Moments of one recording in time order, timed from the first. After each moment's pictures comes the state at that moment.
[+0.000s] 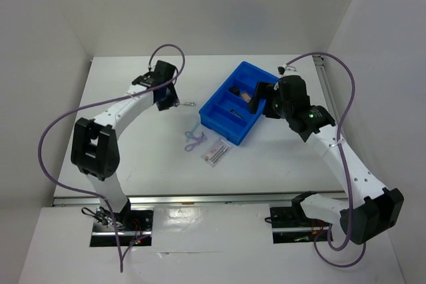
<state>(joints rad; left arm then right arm) -0.37 1.75 1.45 -0.67 -0.19 -0.65 0.38 1.13 1.14 -0.58 0.08 0.47</state>
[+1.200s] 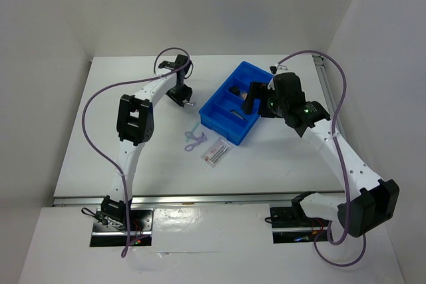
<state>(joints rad) -0.31 2.46 2.21 -1.04 -0.18 -1.22 0.40 1.20 1.17 -0.59 -0.02 0.46</state>
